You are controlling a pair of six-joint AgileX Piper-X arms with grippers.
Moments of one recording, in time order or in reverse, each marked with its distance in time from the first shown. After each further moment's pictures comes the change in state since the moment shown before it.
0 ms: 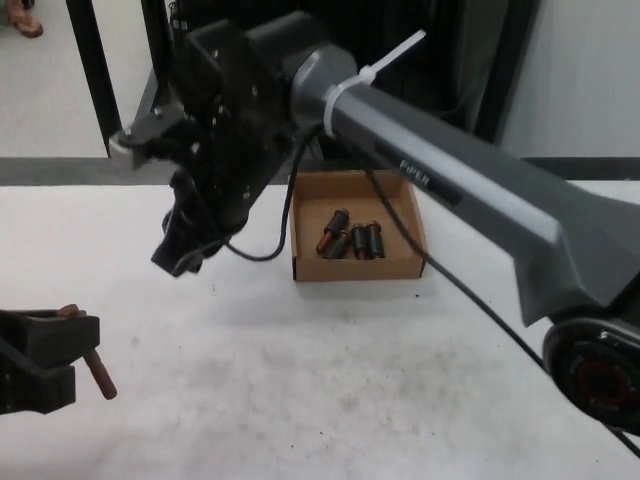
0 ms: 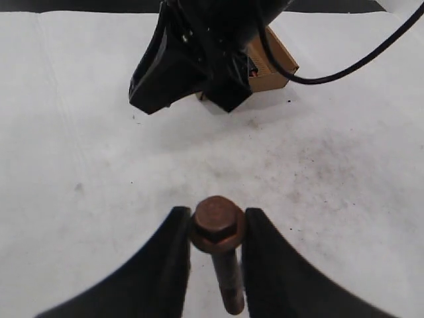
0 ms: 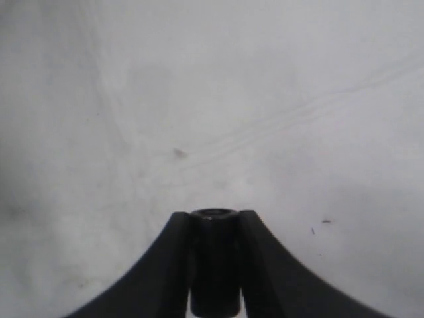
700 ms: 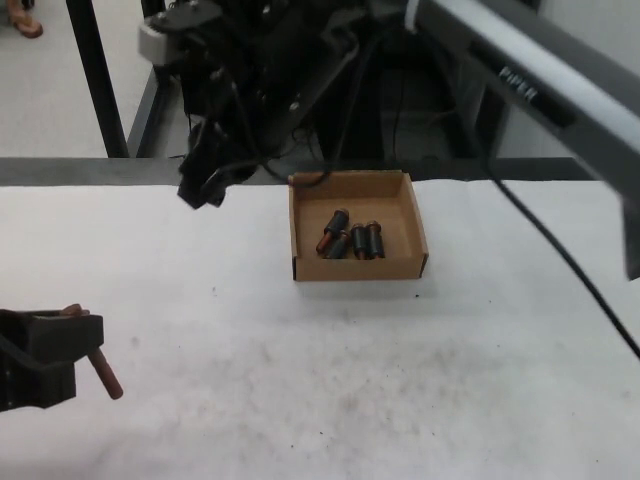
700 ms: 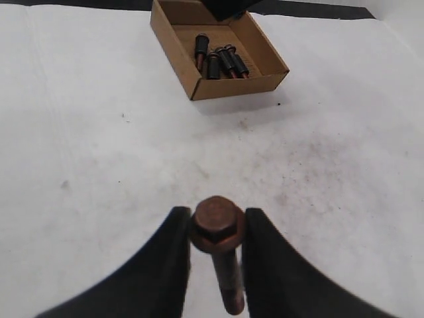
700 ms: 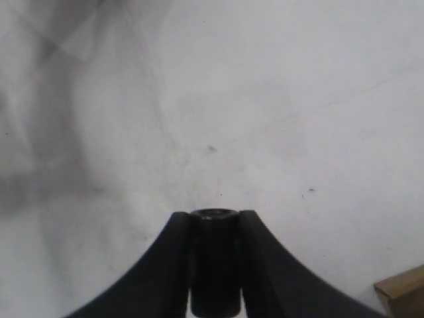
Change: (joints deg) left arm 0.0 0.0 0.0 -0.6 1.2 -2.8; right arm -3.0 -11.0 1.1 7.1 -4.7 0.0
